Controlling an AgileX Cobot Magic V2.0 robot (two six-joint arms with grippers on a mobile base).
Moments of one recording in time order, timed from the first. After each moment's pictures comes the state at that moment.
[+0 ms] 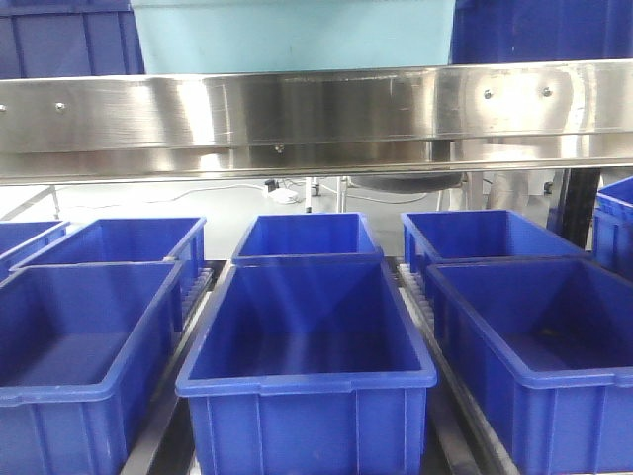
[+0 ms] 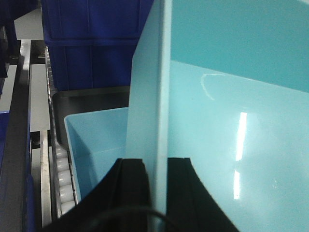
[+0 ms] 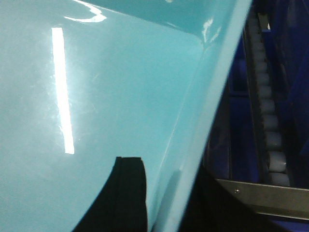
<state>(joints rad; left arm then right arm) -0.35 1.58 -1.94 -0.19 0.77 0.02 0.35 1.57 -1.92 0.04 1.03 0.15</state>
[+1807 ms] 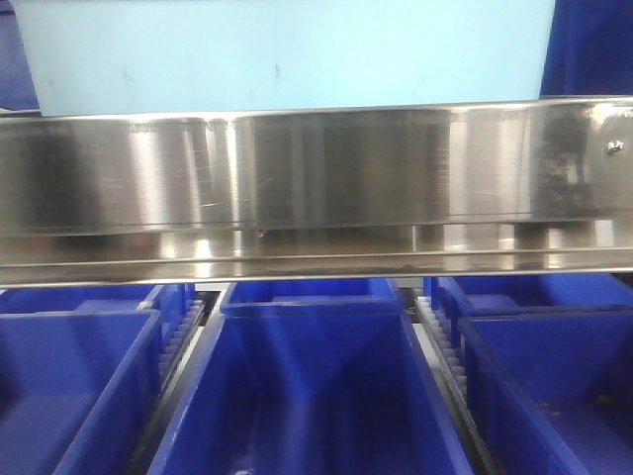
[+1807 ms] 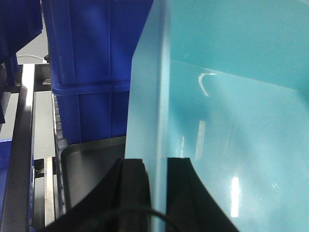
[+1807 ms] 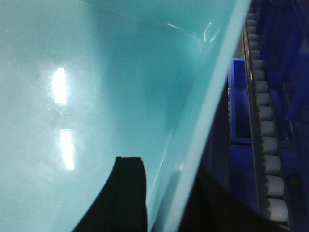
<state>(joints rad) -0.35 1.58 -1.94 -0.19 0.77 0.02 0.35 1.57 -1.92 0.04 1.03 0.15</state>
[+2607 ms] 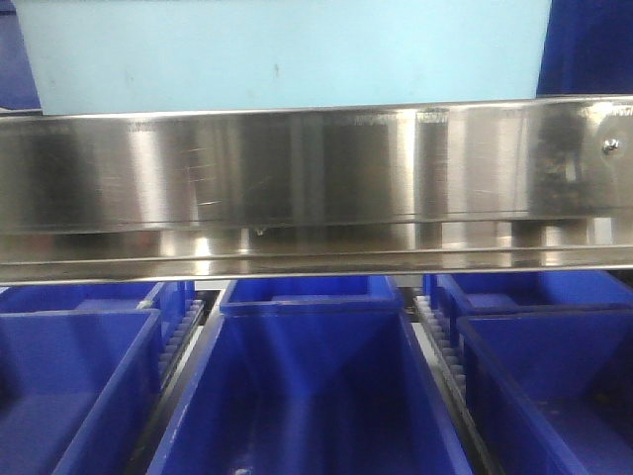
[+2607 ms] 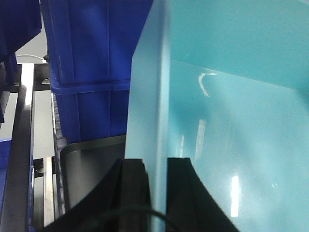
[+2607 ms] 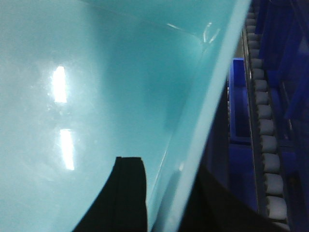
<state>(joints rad) -0.35 1.58 -1.94 -0.19 0.77 0.02 0.35 1.57 -1.92 0.04 1.03 0.15</state>
